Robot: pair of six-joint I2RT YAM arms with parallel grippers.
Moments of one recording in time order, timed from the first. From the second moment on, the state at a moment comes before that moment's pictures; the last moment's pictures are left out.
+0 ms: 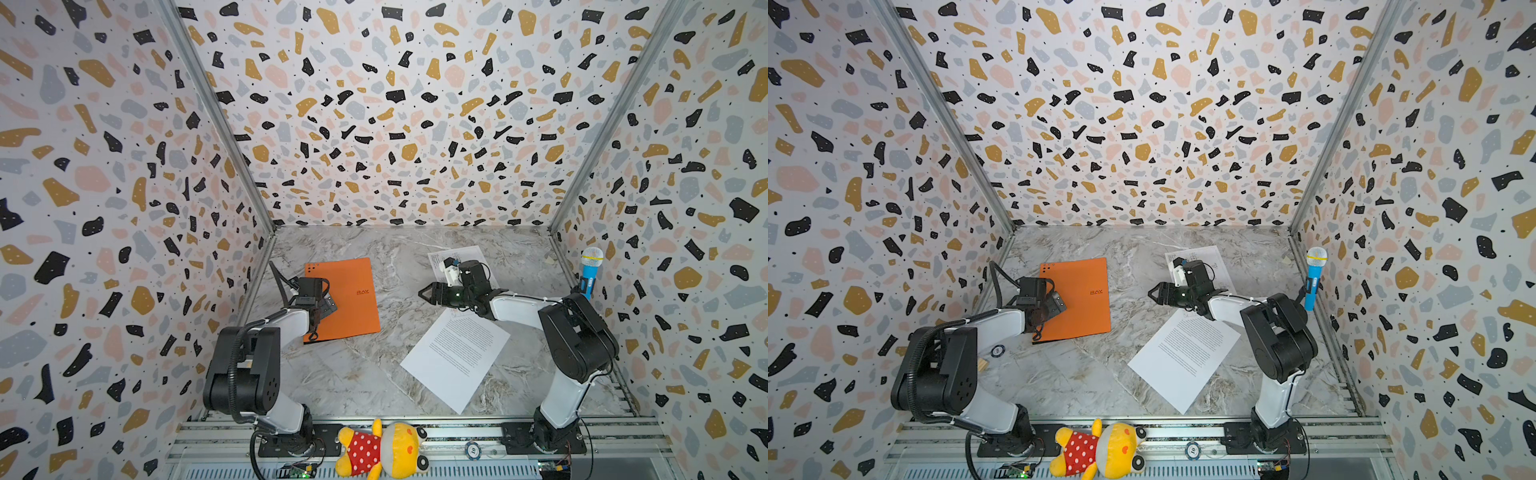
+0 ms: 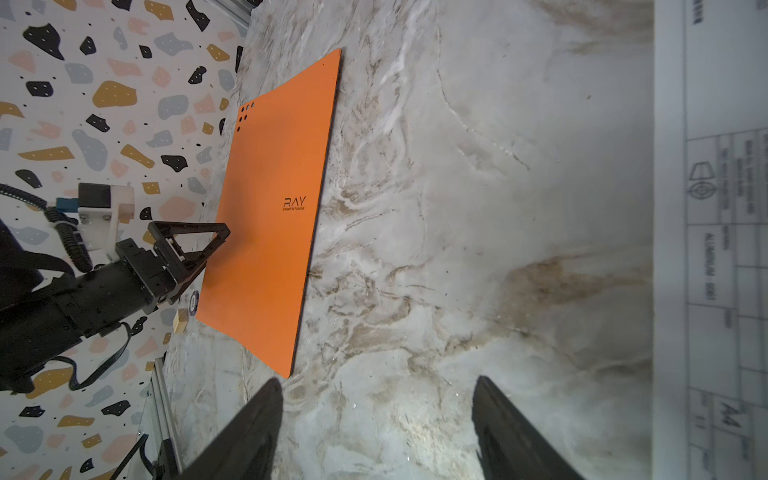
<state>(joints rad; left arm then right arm) -0.03 1.55 0.70 -0.12 -0.24 -0.53 0.49 1.81 0.97 0.16 -0.51 0.56</state>
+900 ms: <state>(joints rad) -0.18 1.68 0.79 -0.01 -0.03 -0.42 0.50 1.97 1.11 0.08 -0.53 0.52</state>
